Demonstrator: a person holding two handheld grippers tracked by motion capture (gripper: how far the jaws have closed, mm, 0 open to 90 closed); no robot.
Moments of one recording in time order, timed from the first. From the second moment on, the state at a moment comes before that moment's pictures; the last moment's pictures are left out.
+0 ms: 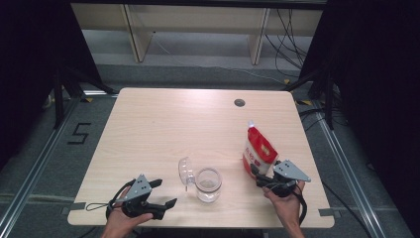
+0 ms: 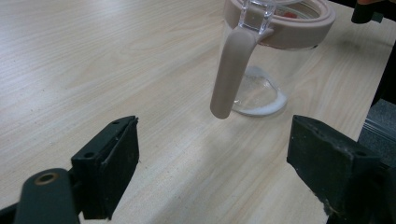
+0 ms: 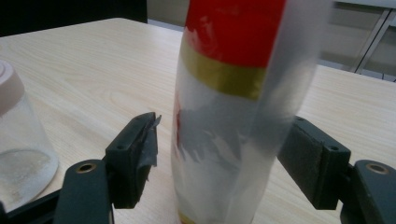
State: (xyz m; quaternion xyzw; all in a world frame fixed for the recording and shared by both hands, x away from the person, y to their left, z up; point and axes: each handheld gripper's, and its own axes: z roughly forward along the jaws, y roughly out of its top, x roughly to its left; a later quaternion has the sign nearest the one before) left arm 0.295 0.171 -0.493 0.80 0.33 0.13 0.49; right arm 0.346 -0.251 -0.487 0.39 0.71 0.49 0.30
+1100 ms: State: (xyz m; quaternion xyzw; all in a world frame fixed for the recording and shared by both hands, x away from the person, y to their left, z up) left arm 0.296 0.173 -0.494 0.80 0.32 0.13 0.49; right arm 0.361 -0.246 -0.496 0.38 0.70 0.52 0.32
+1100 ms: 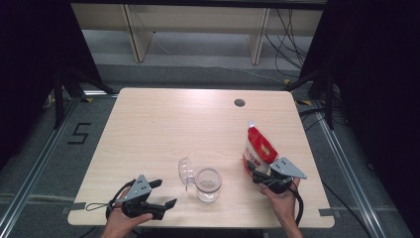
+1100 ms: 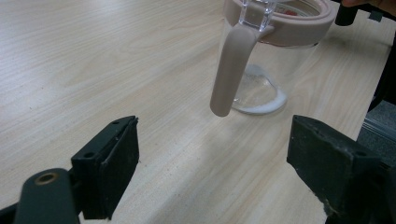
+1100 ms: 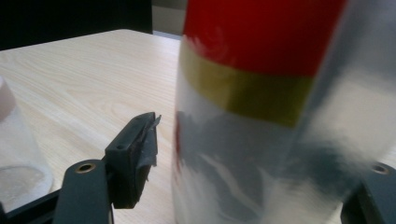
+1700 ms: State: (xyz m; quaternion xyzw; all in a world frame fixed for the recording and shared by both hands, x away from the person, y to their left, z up) left arm 0.295 0.172 -0.494 0.80 0.33 0.12 0.49; right arm 0.363 -0.245 -0.501 0.37 0.69 0.53 0.32
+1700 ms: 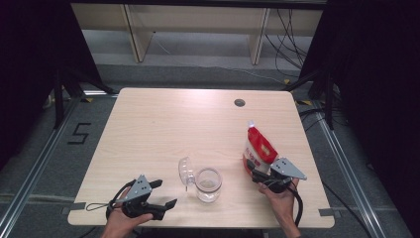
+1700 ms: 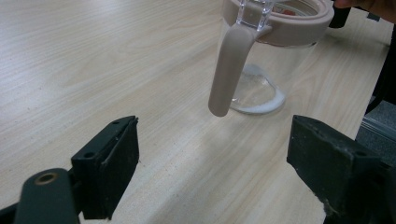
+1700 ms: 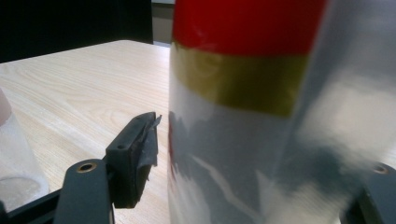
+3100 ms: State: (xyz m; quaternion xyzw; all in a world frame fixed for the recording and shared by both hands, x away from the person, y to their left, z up) left arm 0.294 0.171 -0.493 0.80 0.33 0.13 0.49; right arm 0.364 -0.239 -0.503 0.37 0.67 0.54 0.35
